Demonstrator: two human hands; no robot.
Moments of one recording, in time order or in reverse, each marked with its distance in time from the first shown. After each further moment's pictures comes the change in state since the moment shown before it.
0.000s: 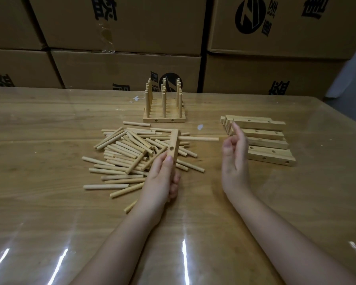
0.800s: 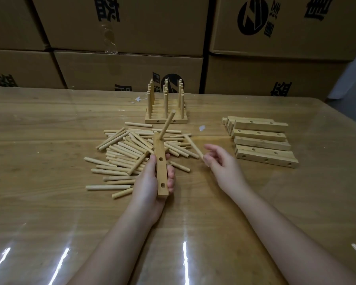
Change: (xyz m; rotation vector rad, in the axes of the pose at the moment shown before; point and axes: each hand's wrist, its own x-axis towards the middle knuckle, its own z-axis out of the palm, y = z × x) left_hand 0.006 0.007 -0.008 -0.432 0.066 -0.145; right_hand 0.006 0.000 0.005 -0.099 -0.351 0.334
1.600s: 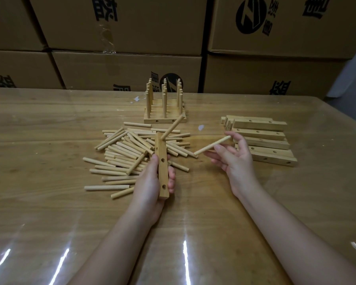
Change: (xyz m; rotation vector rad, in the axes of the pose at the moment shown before) left_hand -0.001 -0.002 0.000 0.089 0.009 0.039; right_hand 0.004 0.000 -0.014 0.780 0.100 0.092
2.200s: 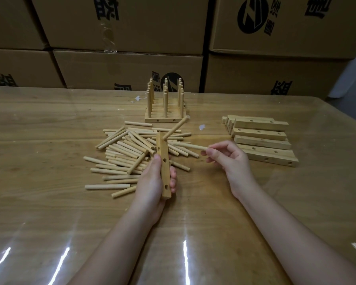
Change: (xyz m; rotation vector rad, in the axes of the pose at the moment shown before) left_hand -0.004 0.000 0.003 0.081 0.004 0.054; right_hand -0.005 0.000 0.003 -0.196 -0.122 -0.068
